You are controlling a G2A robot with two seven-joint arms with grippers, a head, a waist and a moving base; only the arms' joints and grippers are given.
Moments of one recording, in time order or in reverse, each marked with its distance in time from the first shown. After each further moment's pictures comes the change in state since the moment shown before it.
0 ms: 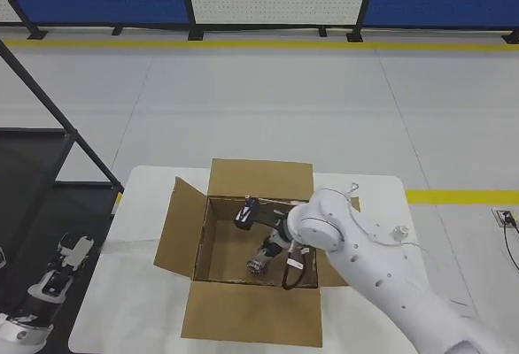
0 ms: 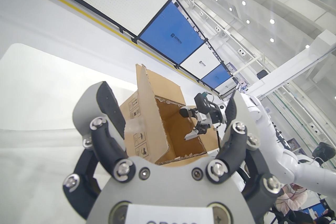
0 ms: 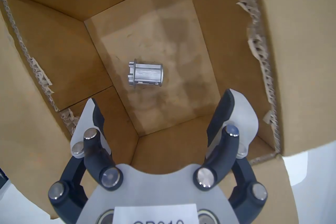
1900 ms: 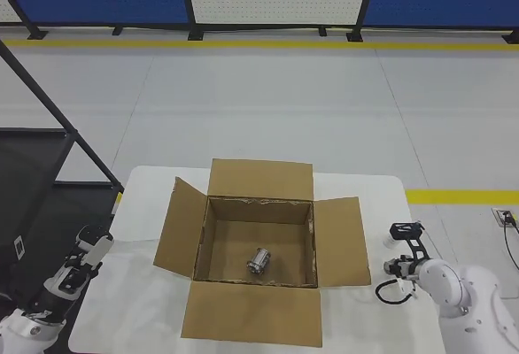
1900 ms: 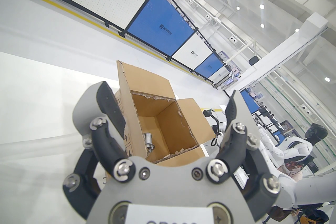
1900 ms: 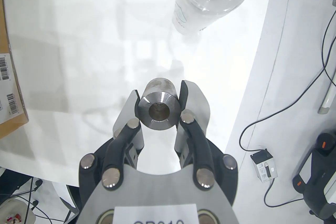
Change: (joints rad) left arm -0.036 -0.004 0.052 -0.063 0.030 -0.013 -0.065; right arm -0.694 0.153 0.940 -0.299 -0.390 0.333 -0.024
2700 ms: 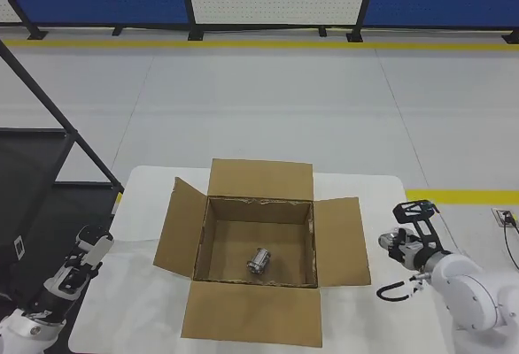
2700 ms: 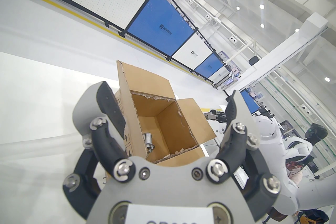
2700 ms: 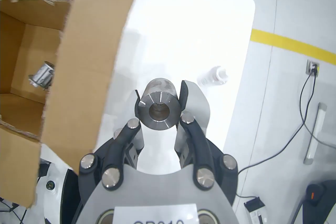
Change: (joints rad) left arm 0.000 0.000 0.000 0.000 0.000 0.000 0.000; right arm -0.123 -0.026 0.063 -0.467 0.068 -0.005 0.043
